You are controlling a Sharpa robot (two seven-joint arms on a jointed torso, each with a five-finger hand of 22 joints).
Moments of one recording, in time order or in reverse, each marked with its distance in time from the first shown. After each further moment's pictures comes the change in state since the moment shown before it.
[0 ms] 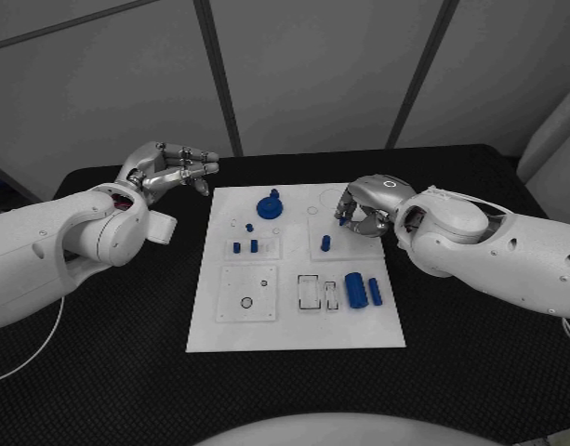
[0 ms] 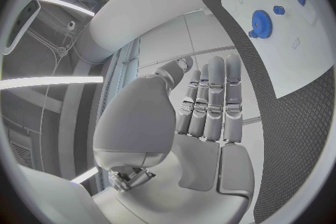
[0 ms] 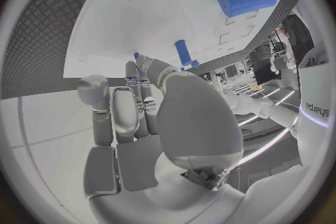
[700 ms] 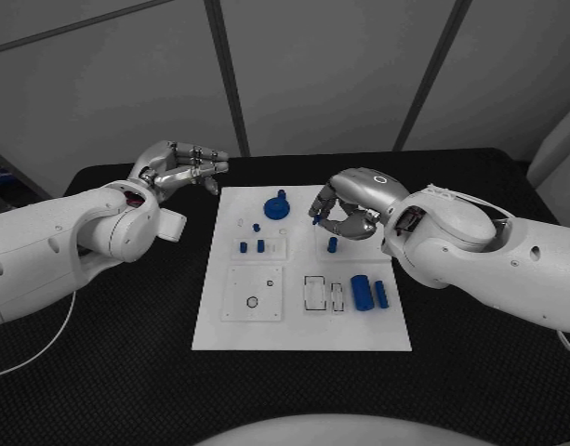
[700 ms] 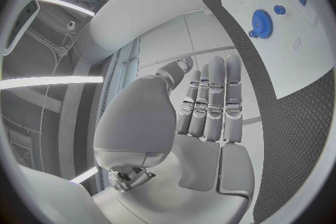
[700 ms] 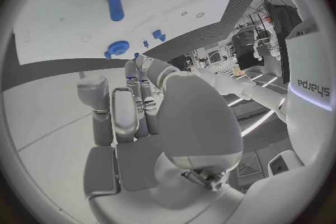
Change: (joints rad) left arm 0.000 0.008 0.000 -0.007 0.001 -0.001 0.000; left_hand 0.005 0.005 -0.002 0.003 0.000 0.000 0.000 0.000 0.000 -0.011 0.003 0.006 0.000 -0.003 0.003 0.000 -0.001 0.000 0.000 0.000 0.000 -0.001; right arm 0.000 -0.007 0.054 0.196 0.055 -0.034 0.005; right_hand 0.000 0.000 0.000 0.000 -0.003 -0.002 -0.001 0.001 0.001 0.000 0.000 0.000 0.000 0.000 0.000 0.000 0.002 0.000 0.000 0.000 0.004 0.001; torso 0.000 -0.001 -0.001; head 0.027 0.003
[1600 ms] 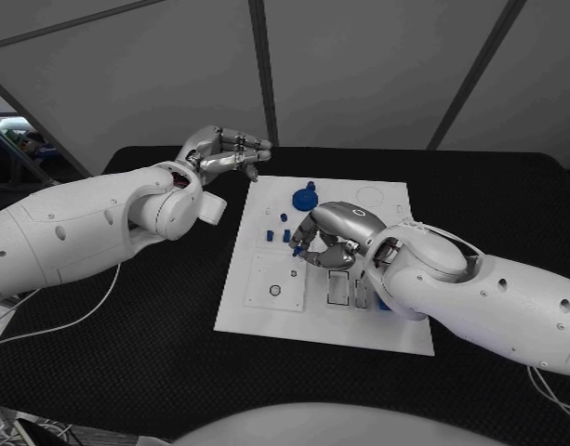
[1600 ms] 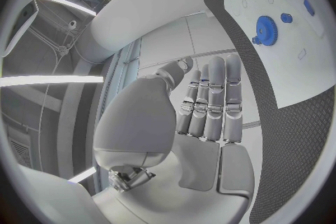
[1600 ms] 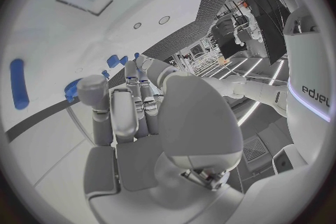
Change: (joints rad) left arm 0.001 0.035 0.000 -0.008 0.001 0.001 -0.005; left_hand 0.000 0.000 0.000 0.000 0.000 -0.004 0.004 0.000 0.000 -0.003 0.003 0.000 -0.001 0.000 0.000 0.000 -0.002 0.000 0.000 0.000 -0.004 -0.001; right arm -0.113 0.183 -0.005 -0.077 0.074 0.027 0.046; right_hand -0.006 0.005 0.000 0.000 0.000 0.001 0.002 -0.004 0.000 0.000 0.000 0.000 0.000 0.000 0.000 0.004 0.000 0.000 0.000 0.000 0.000 0.002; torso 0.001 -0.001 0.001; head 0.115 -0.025
